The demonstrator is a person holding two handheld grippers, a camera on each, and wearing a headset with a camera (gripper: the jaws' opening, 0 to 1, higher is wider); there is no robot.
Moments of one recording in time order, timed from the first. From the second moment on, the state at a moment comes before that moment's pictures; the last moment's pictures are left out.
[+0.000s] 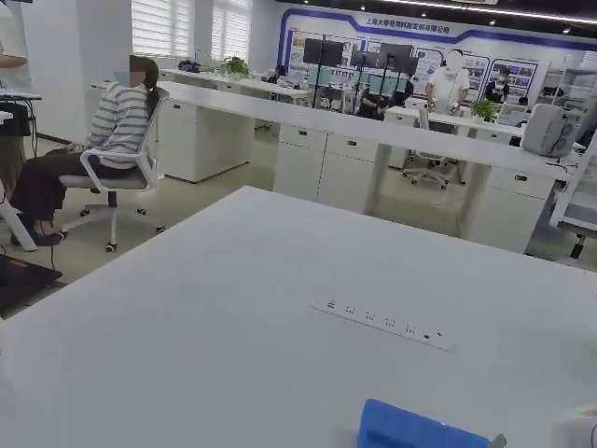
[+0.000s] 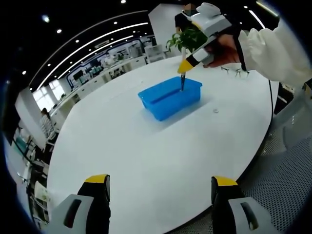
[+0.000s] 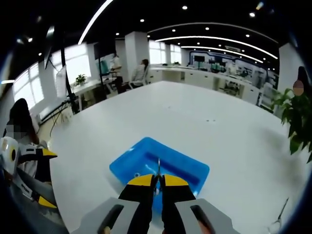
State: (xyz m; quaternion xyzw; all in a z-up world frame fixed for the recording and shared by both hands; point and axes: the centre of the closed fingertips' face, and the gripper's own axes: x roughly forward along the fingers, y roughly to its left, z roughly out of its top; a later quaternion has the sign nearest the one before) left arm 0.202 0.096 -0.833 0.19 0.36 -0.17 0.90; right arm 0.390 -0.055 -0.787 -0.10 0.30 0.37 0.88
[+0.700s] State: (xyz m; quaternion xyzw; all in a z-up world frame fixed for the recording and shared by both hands) left arm 0.200 0.099 -0.836 0.19 0.37 -0.16 0.89; right arm 0.397 -0.051 -0.817 -0.11 0.31 0.37 0.87
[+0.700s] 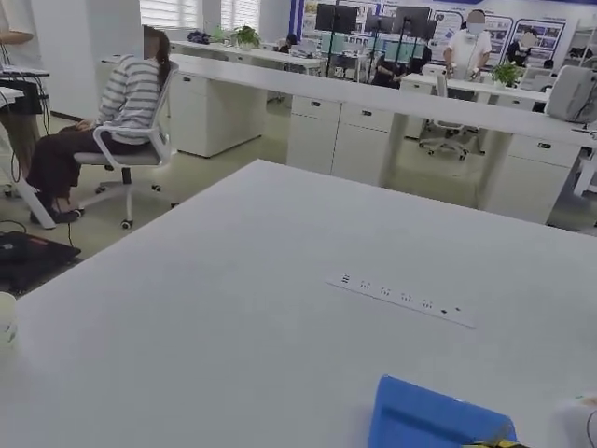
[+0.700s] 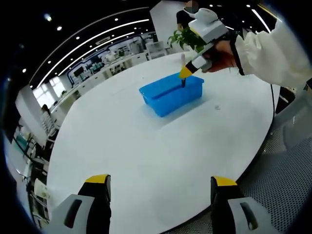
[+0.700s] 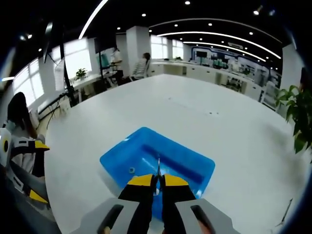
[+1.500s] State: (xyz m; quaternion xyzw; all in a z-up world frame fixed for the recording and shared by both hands) left arm 0.197 0.098 -0.843 0.20 0.39 -0.17 0.88; right arm 0.399 -0.046 -0.823 -0.11 0.32 0.38 0.86
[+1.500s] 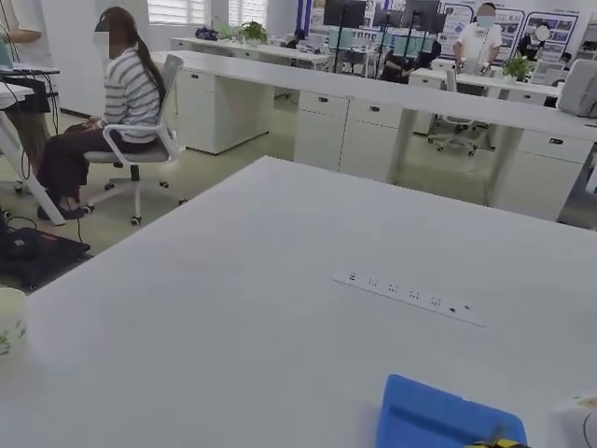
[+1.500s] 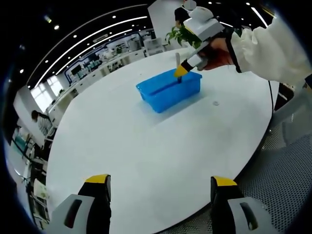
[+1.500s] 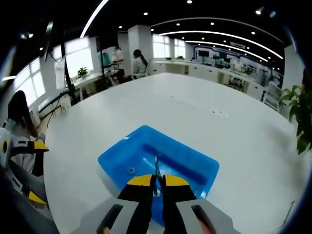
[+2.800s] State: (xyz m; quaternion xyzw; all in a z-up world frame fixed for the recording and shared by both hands) left arm 0.201 0.093 -0.830 0.19 0.36 -0.18 0.90; right arm 0.335 -0.082 -0.755 -0.05 0.24 0.34 0.91
